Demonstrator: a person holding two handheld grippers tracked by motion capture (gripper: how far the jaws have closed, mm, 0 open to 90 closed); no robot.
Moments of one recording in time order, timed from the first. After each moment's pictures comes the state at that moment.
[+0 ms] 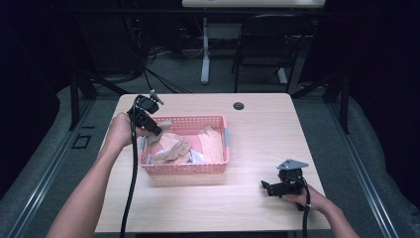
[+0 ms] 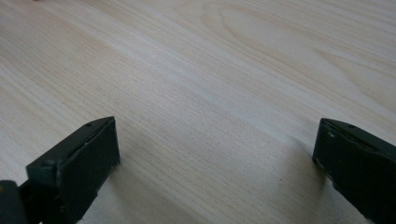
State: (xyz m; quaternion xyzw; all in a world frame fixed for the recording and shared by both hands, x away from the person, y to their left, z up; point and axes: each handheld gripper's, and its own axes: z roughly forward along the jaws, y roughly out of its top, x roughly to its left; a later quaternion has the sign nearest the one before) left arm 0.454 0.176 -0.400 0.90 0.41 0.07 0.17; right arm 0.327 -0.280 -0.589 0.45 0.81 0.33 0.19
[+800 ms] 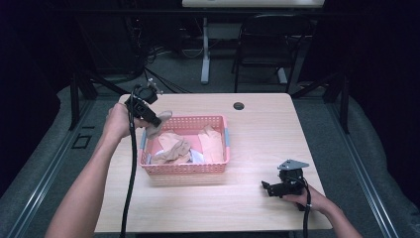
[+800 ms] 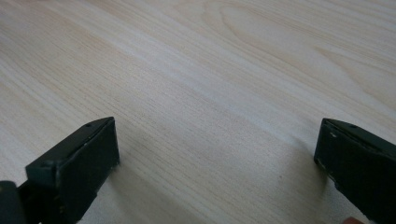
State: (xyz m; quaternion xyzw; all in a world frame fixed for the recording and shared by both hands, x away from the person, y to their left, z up) left arm 0.456 0.174 -0.366 0.89 0.41 0.09 0.17; right arm 0.326 -0.282 -0.590 0.45 0.81 0.33 0.19
